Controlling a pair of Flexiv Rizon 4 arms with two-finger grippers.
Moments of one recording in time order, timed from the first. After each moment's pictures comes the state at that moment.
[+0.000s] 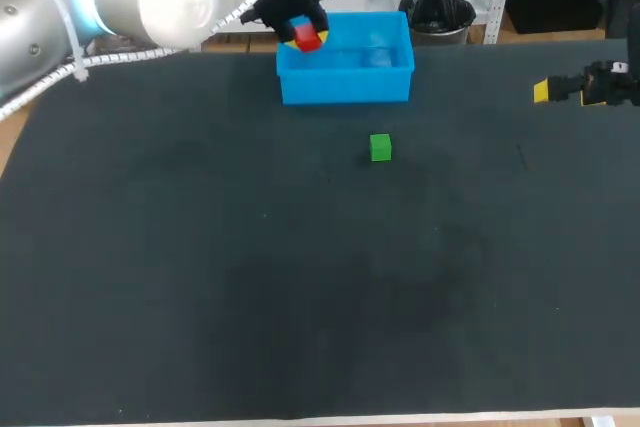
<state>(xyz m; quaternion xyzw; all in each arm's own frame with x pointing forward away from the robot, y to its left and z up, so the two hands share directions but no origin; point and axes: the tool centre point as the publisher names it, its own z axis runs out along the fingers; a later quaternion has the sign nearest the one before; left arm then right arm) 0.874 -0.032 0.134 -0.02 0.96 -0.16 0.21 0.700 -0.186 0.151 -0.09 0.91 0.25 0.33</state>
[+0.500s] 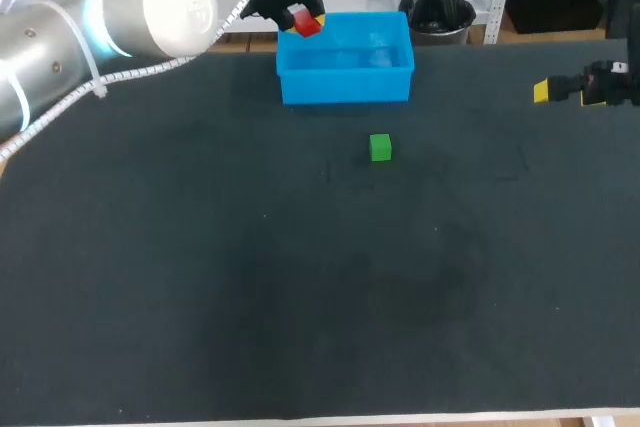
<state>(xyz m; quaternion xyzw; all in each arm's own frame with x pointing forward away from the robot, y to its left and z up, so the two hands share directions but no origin) 0.921 -0.029 0.121 -0.04 0.95 -0.22 0.23 0.700 -0.186 0.151 -0.09 0.91 0.25 0.33</state>
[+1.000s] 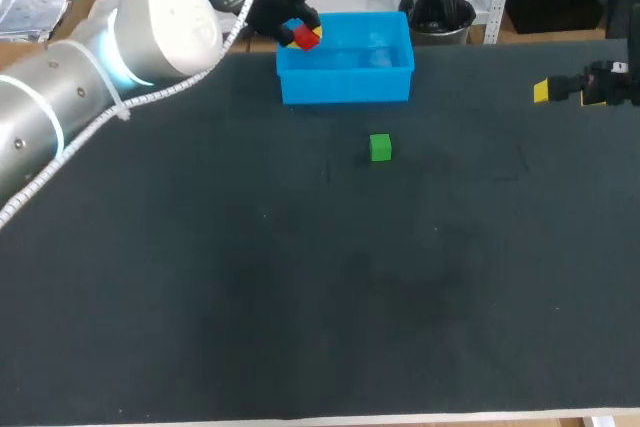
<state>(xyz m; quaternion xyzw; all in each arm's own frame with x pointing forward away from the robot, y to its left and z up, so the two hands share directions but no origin) 0.948 -0.028 0.081 -0.08 0.94 -0.27 0.21 0.700 -0.186 0.151 -0.09 0.91 0.25 0.33</state>
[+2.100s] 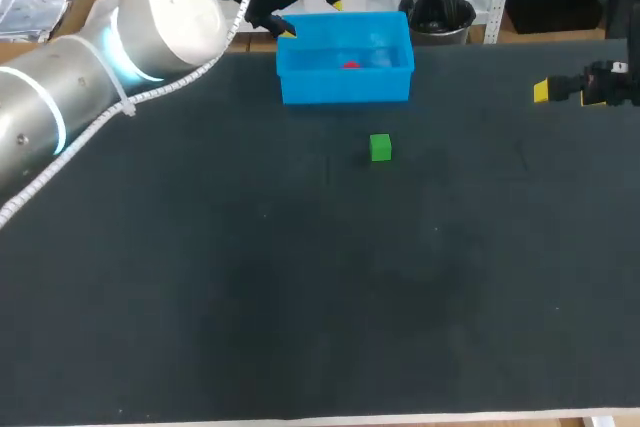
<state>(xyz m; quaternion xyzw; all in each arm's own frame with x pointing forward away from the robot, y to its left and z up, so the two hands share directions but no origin) 0.947 -0.038 0.117 -0.03 0.93 -0.29 0.24 0.700 -0.186 0.151 -0.09 0.91 0.25 0.33</state>
